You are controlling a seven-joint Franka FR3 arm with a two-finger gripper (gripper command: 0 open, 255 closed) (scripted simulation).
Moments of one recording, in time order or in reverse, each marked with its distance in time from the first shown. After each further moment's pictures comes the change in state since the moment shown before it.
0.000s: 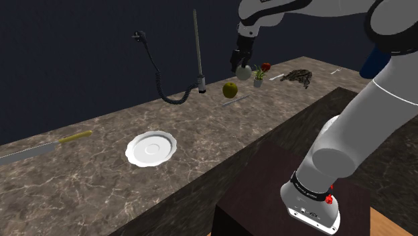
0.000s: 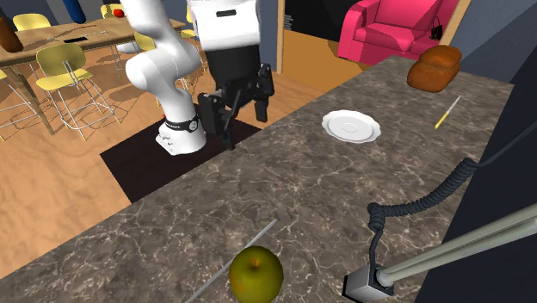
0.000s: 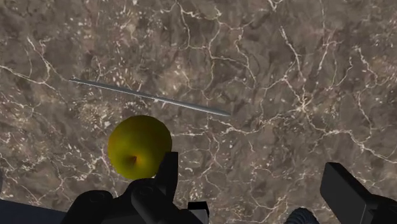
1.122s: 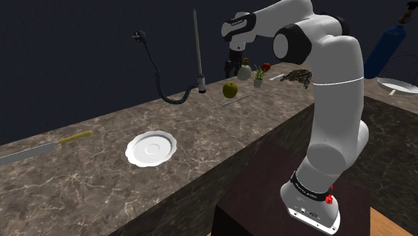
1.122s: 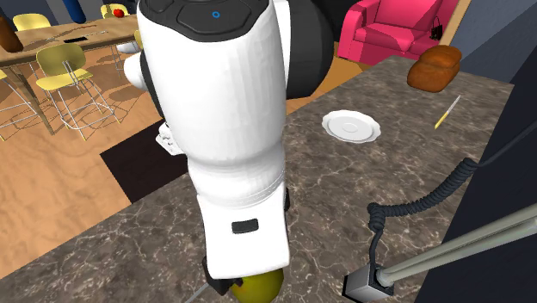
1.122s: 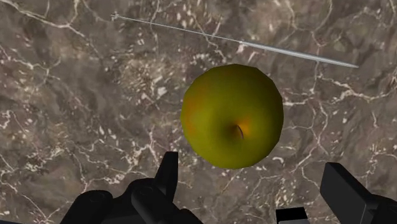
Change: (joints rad) arm -0.165 0.647 -0.062 0.544 0.260 -0.044 -0.250
